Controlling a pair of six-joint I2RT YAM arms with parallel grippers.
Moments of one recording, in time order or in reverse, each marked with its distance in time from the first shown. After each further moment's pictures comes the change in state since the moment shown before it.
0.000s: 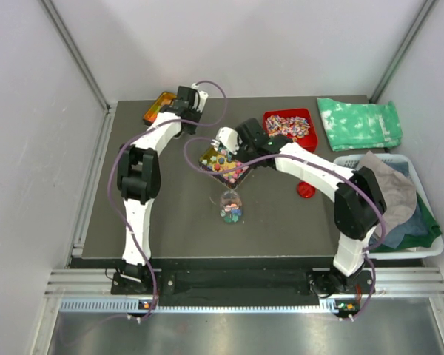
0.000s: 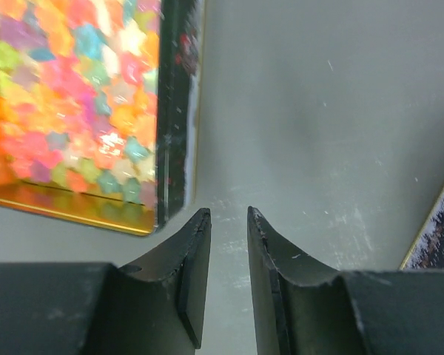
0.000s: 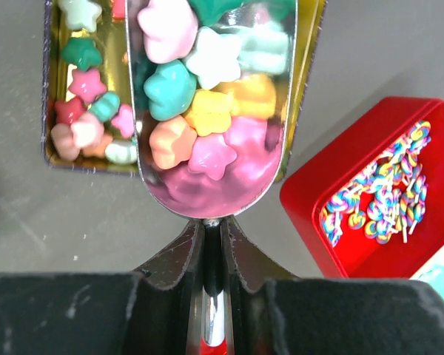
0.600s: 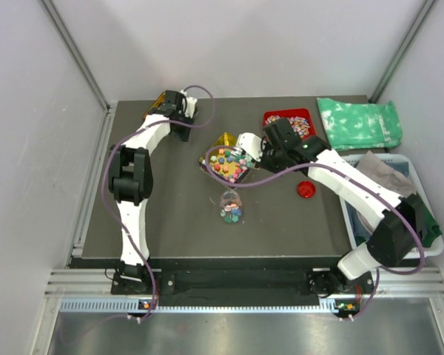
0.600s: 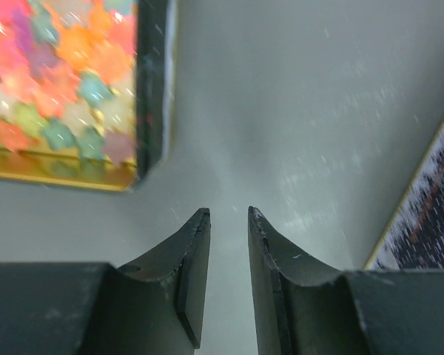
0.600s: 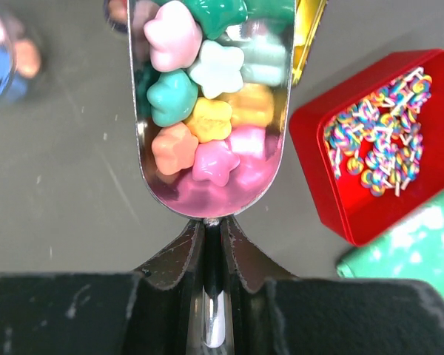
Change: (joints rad) left arm 0.085 -0.043 -0.095 -0.053 0.196 -0.070; right arm -0.070 -0.302 -0.123 -0.206 -0.147 -0.105
